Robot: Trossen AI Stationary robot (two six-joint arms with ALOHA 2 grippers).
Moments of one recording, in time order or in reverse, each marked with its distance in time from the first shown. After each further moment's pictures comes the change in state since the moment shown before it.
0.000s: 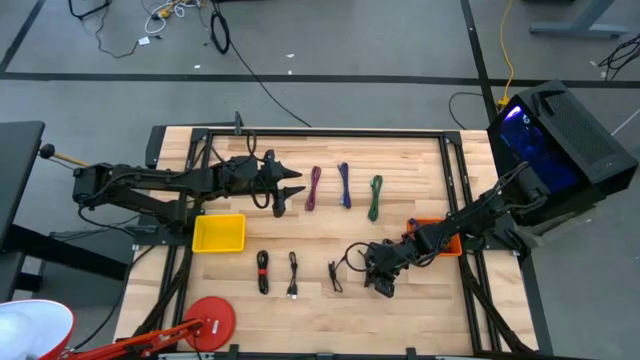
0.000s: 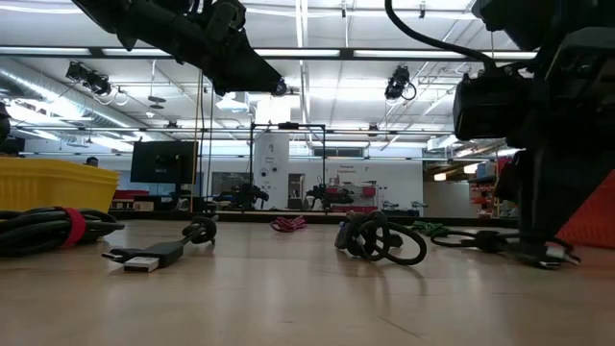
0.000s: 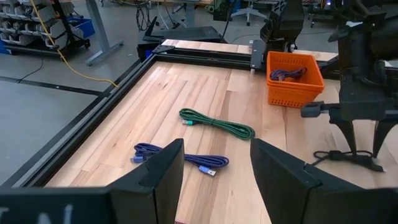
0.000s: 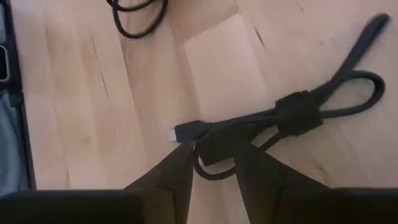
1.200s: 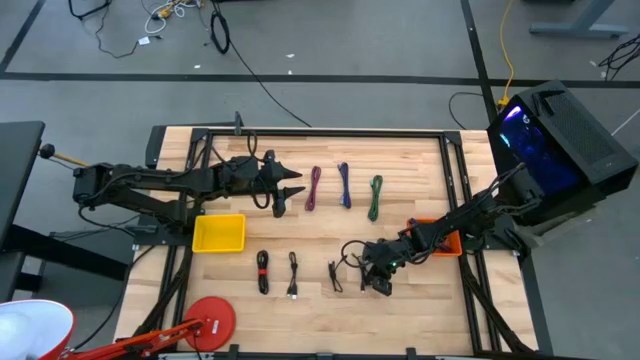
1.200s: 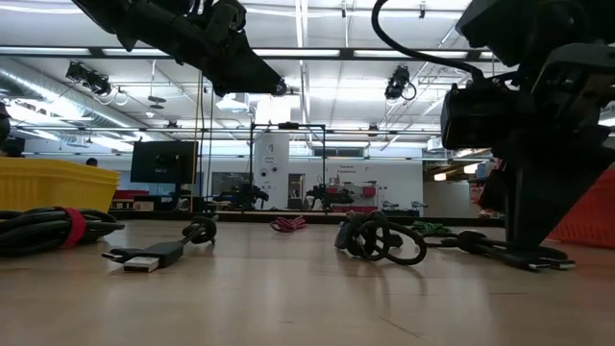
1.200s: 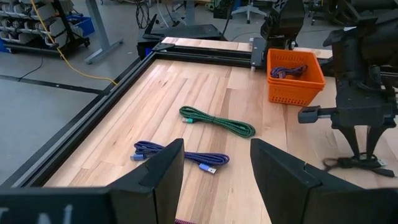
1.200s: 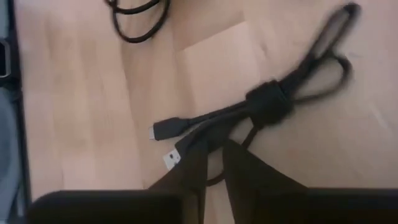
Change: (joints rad) left arm 0.000 0.003 0.000 -0.005 0.000 0.002; right arm -0.034 0.044 -0.003 0.063 -0.064 -0.070
